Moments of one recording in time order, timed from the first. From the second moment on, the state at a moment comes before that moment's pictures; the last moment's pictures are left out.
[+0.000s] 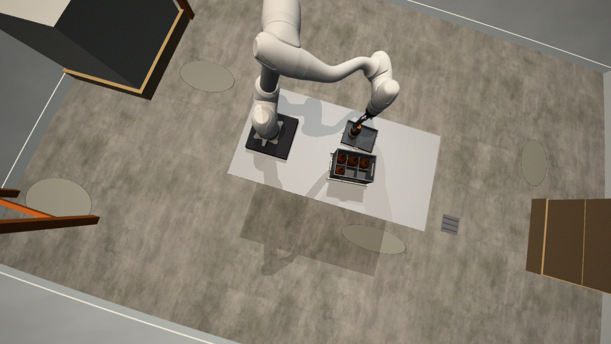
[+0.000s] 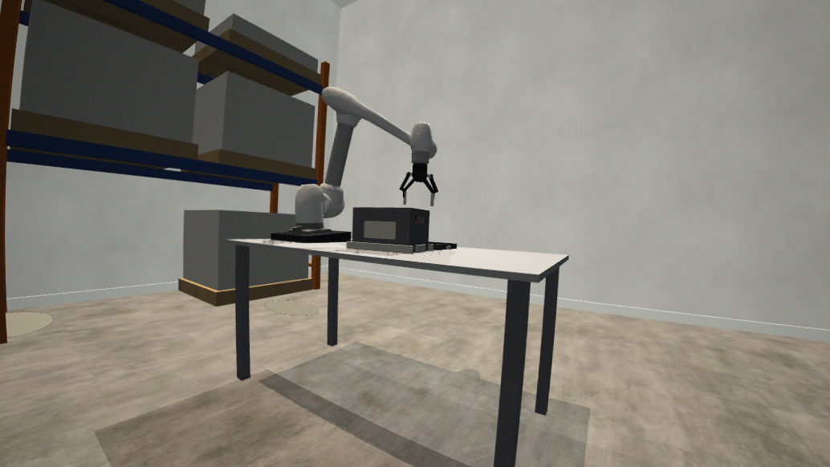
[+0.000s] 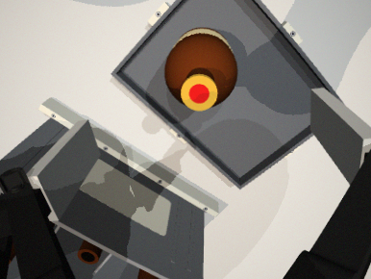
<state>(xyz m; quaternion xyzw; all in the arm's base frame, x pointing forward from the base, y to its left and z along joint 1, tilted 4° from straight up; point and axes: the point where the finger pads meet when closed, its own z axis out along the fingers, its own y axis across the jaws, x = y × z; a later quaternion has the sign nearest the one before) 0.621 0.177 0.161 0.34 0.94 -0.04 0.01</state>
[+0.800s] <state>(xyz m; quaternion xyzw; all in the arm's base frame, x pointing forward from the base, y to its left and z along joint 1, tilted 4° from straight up) 0.621 0.182 0.221 0.34 0.94 -0.04 0.01</state>
